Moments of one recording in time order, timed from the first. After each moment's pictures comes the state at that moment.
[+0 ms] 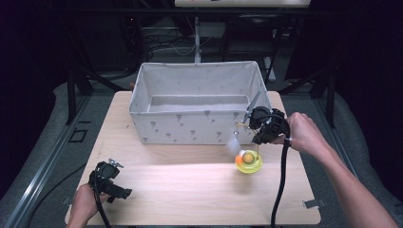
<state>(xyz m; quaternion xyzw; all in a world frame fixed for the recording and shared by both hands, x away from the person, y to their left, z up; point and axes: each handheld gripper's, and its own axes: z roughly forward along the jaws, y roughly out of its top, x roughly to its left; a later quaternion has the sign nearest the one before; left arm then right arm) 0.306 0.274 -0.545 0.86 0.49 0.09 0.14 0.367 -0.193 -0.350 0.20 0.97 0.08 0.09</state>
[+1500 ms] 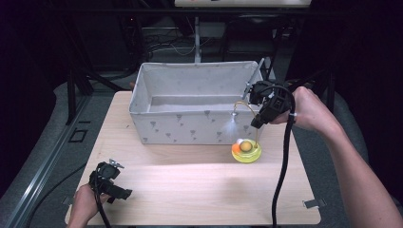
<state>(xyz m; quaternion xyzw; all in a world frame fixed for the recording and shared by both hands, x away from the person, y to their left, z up) 0.305 0.273 -0.545 0.86 0.49 0.09 0.14 0.380 -0.184 -0.283 0.20 0.97 0.11 0.05</state>
